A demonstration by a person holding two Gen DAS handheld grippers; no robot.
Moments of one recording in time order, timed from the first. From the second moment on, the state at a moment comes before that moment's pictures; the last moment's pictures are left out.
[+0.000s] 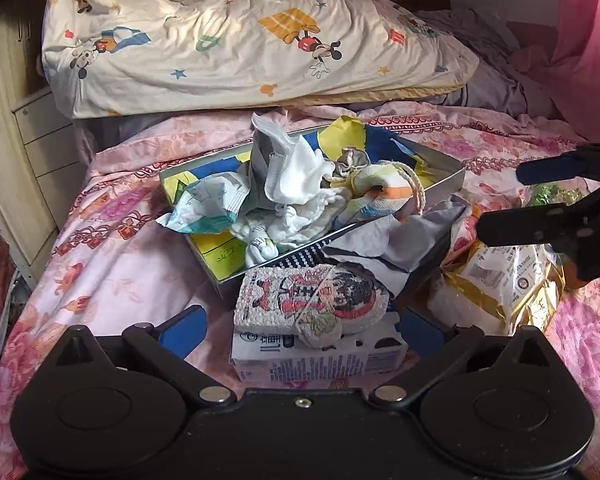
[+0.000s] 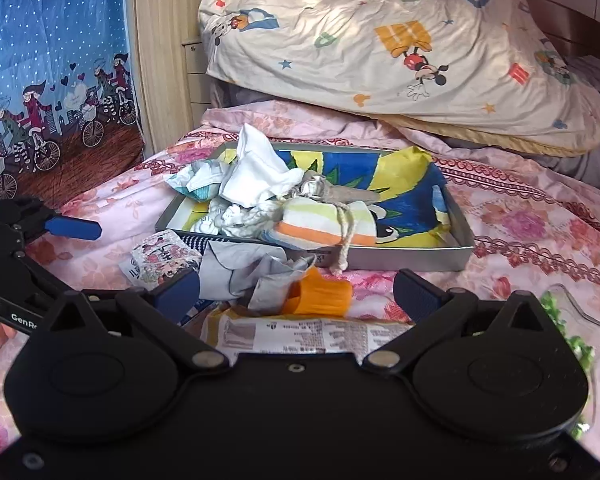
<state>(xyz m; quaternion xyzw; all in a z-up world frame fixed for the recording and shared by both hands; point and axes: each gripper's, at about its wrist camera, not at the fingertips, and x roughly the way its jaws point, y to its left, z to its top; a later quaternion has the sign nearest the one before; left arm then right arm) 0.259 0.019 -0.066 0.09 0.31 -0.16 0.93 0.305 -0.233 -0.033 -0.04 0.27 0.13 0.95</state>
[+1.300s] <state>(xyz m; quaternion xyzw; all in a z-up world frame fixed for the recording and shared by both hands) 0.293 0.054 -0.080 -0.13 0.36 -0.24 0.89 0.381 -0.167 -0.081 -0.09 0.34 0.16 0.92</state>
